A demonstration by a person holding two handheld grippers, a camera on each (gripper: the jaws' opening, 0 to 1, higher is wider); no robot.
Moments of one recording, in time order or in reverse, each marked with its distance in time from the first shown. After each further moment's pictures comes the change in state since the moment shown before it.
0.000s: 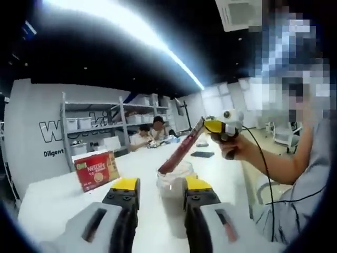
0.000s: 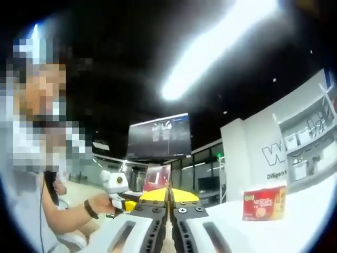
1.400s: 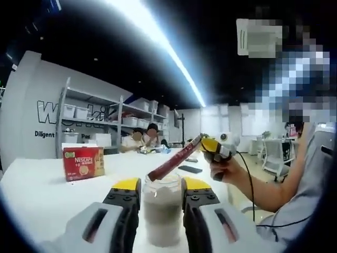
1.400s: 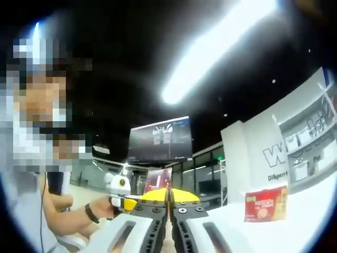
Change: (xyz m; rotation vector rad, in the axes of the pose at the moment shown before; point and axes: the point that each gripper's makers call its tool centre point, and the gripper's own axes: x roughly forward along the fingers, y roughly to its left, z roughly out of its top) left arm -0.002 -0.012 0.010 -0.196 -0.071 -0.058; right arm 0.002 0.004 -0.002 0.001 -0.021 -0.002
